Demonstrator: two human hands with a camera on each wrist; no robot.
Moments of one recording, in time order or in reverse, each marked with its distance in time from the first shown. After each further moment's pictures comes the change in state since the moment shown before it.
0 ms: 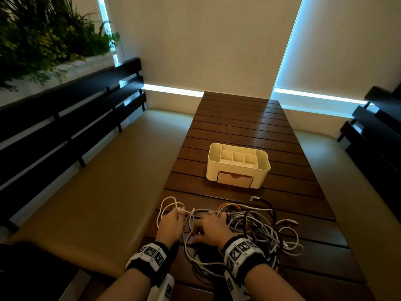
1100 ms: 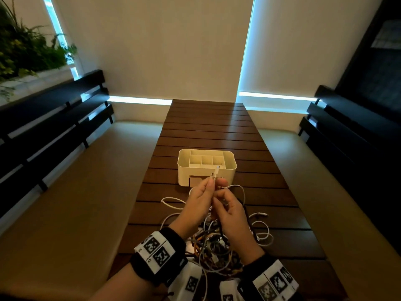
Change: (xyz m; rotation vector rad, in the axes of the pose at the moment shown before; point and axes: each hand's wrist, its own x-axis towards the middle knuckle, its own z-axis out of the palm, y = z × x) left_hand -0.051 0.194 -0.007 -0.762 -0.429 0.314; right_hand -0.109 0.026 -0.058 1.195 0.885 -0.013
